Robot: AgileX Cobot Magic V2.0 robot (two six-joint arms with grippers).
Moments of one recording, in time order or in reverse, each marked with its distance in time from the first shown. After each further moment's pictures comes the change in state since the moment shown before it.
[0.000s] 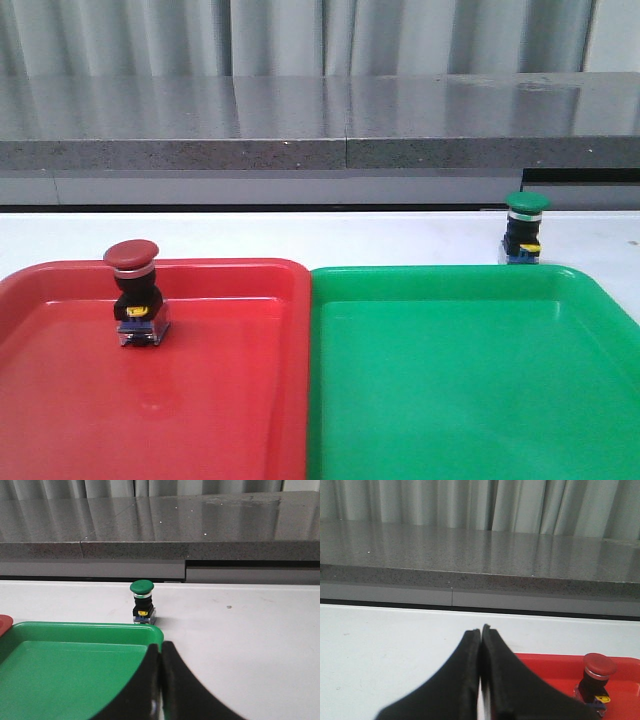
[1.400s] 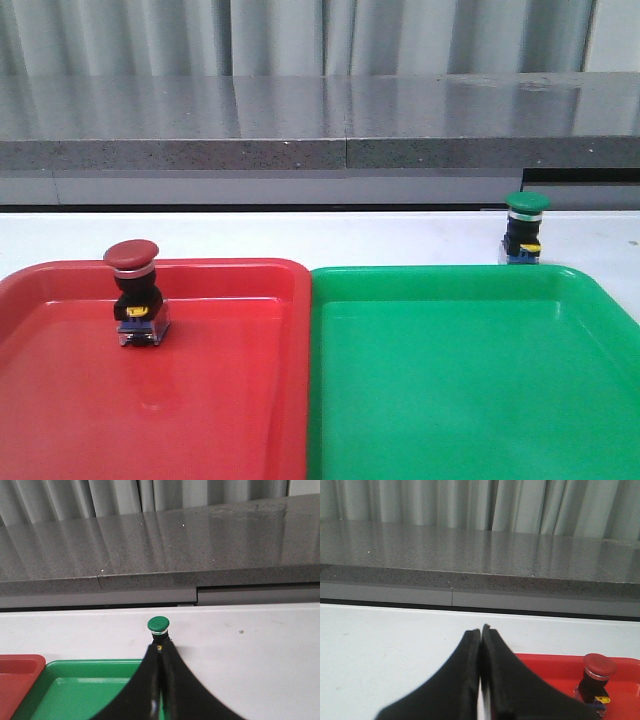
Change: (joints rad) left arm 0.000 0.000 0.000 0.000 0.000 -0.002; right arm 0.000 0.233 -0.361 0.078 0.181 0.009
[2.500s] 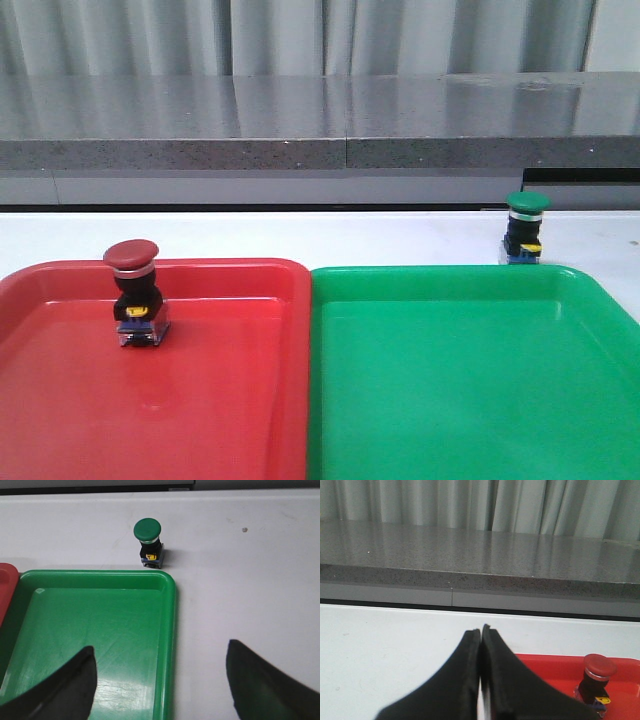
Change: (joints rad) left arm 0.000 0.000 0.000 0.000 0.000 0.000; right arm 0.000 0.512 -0.327 0.000 0.341 0.001
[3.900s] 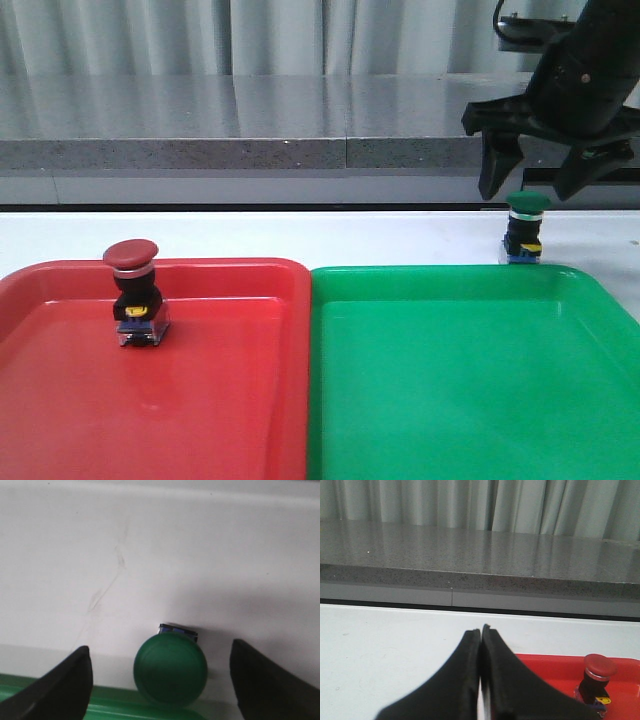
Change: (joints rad) left arm 0.000 0.000 0.000 0.000 -0.002 0.000; right arm 0.049 1.114 -0.658 0.002 -0.093 -0.003
